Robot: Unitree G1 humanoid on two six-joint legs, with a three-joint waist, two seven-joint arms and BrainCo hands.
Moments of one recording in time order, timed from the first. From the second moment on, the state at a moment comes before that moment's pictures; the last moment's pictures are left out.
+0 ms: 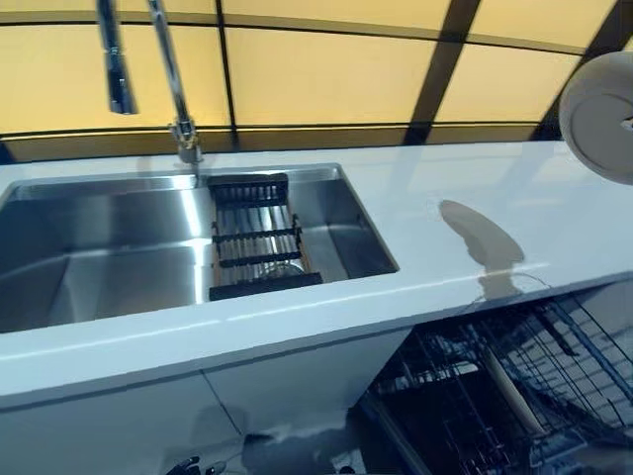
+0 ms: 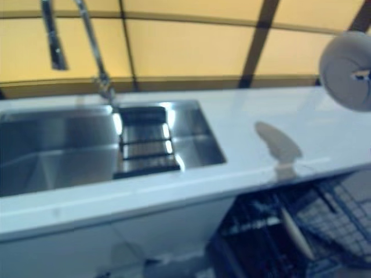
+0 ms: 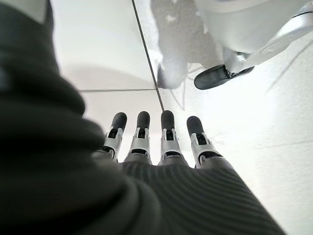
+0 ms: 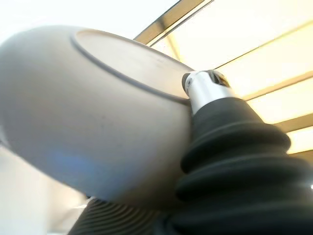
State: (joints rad) left arm 0.13 0.36 -0.14 1.09 -0.17 -0.03 -0.12; right arm -0.82 -1.38 0.22 0.50 0.21 0.23 0.20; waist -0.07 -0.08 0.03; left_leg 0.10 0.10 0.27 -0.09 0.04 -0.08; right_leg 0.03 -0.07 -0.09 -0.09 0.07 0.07
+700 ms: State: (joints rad) left arm 0.07 0.37 -0.15 1.09 -0.13 0.02 -0.14; right arm -0.31 -1.38 -0.15 0.50 0.22 0.28 0.35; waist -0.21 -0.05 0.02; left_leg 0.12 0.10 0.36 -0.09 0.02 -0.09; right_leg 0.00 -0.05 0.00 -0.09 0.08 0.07
